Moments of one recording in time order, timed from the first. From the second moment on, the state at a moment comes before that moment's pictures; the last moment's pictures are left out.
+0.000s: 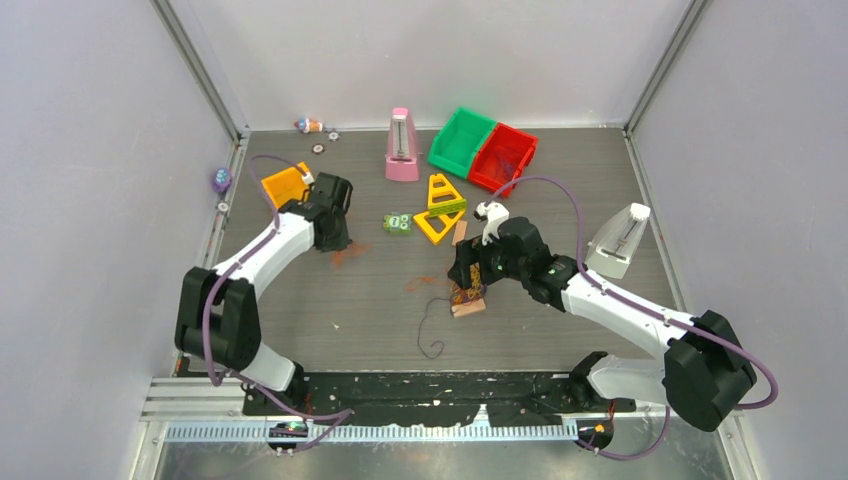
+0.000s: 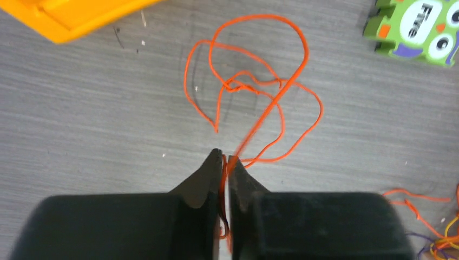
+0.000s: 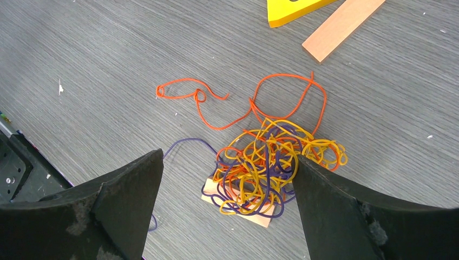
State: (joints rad) left arm -0.31 1.49 1.04 -0.64 -0.22 -0.46; right arm 0.66 1.20 0.69 -0.09 -0.12 0.29
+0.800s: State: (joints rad) left arm -0.25 1.79 1.20 -0.66 -0.12 -0.44; right arm 0.66 1.19 0.69 -0.10 -0.12 0.29
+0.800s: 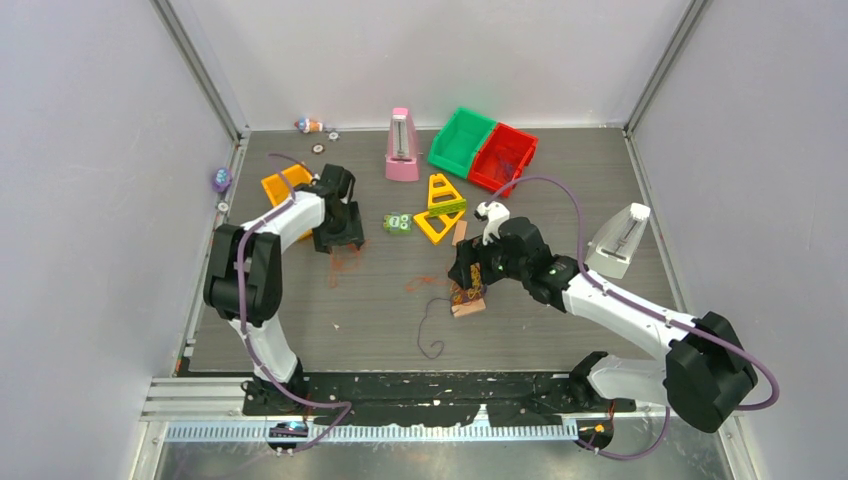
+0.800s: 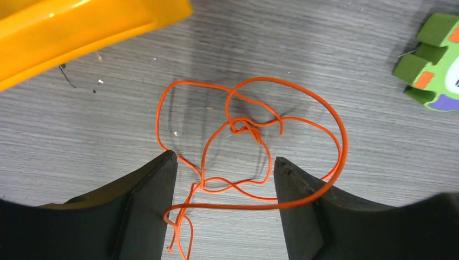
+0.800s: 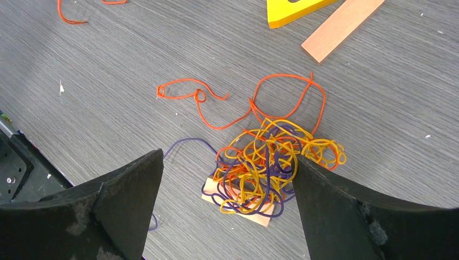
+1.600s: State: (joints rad) left arm -0.21 1.87 1.33 -0.81 -0.09 -0.41; right arm 0.66 1.13 0.69 -0.10 -0.12 0.29
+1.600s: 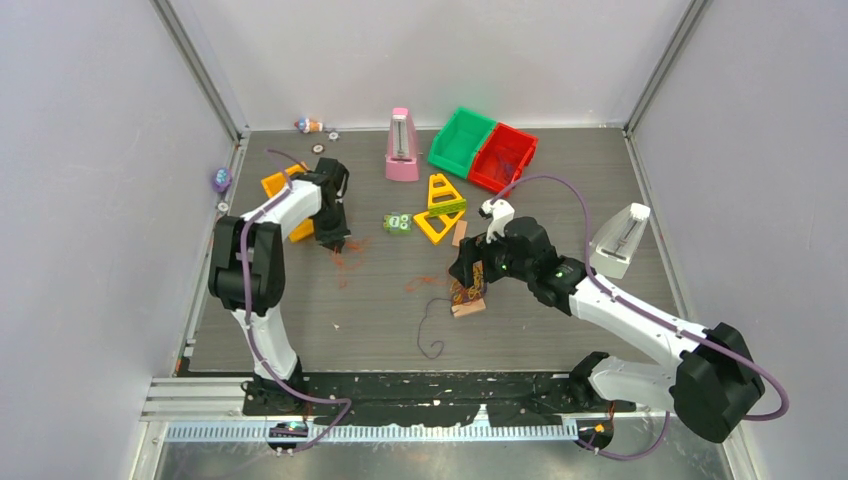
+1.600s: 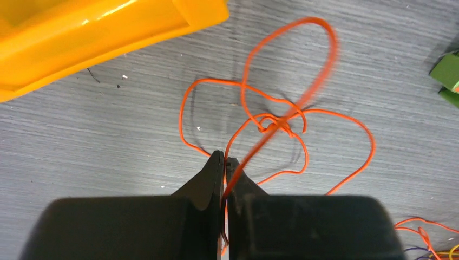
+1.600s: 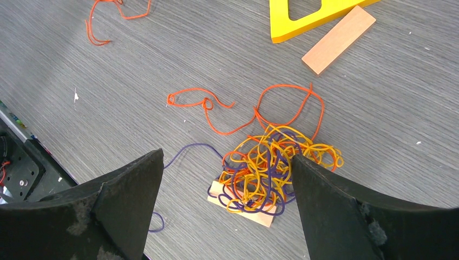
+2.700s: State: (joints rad) left arm -0.20 1.75 1.54 -1.10 0.07 -0.29; right arm 0.66 1.13 0.69 -0.10 -0.11 0.29
